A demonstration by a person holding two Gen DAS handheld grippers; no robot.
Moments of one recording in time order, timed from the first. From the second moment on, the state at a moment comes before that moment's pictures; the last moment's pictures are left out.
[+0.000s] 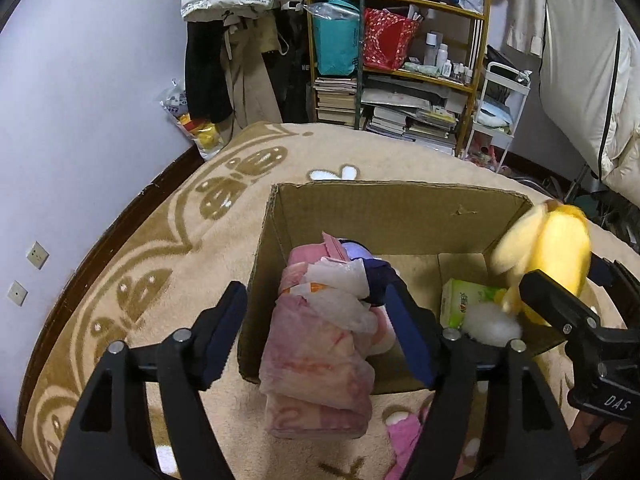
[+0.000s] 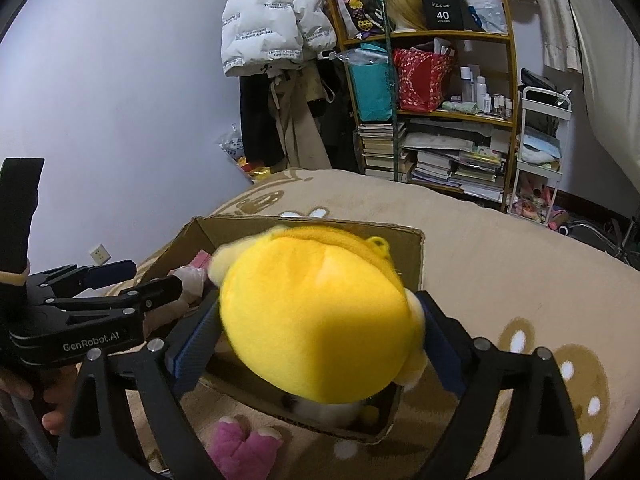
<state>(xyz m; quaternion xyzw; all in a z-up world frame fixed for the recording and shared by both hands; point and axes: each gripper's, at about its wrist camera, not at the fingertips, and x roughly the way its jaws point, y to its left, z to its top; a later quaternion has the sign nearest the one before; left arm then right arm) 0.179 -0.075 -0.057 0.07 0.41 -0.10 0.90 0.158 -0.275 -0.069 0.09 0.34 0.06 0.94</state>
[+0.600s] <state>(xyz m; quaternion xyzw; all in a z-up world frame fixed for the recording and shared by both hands) 0.157 -0.051 -0.043 0.04 0.43 -0.09 0.90 0.141 -0.274 -0.054 0.11 0.34 0.06 0.93</state>
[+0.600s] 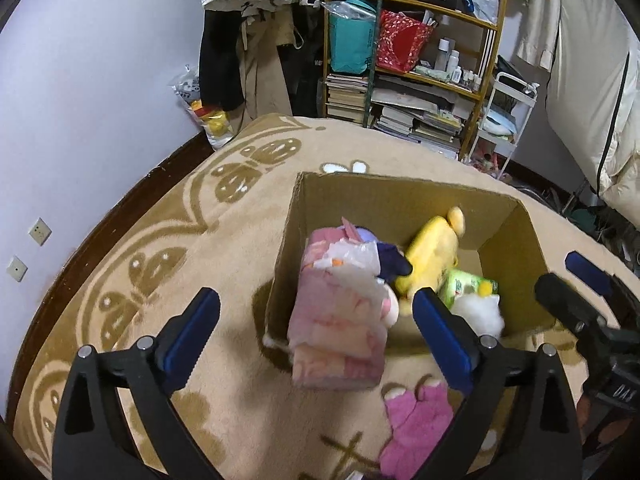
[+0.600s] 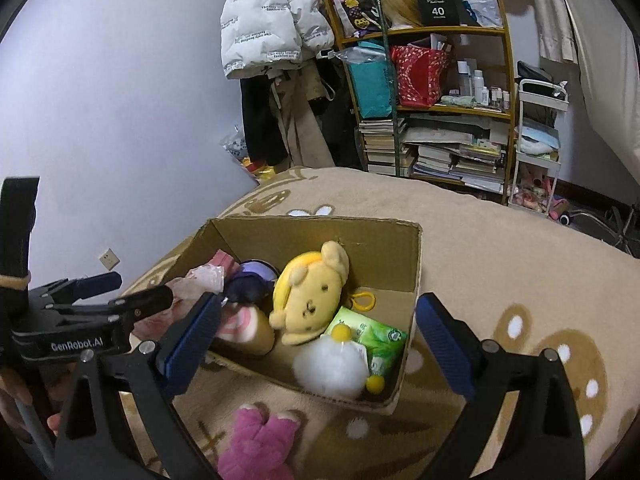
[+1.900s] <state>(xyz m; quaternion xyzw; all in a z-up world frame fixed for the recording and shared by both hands) 0.038 -0.035 -0.053 0.16 0.50 -0.08 0.85 0.039 -0.244 -0.057 0.13 0.40 0.07 0.90</state>
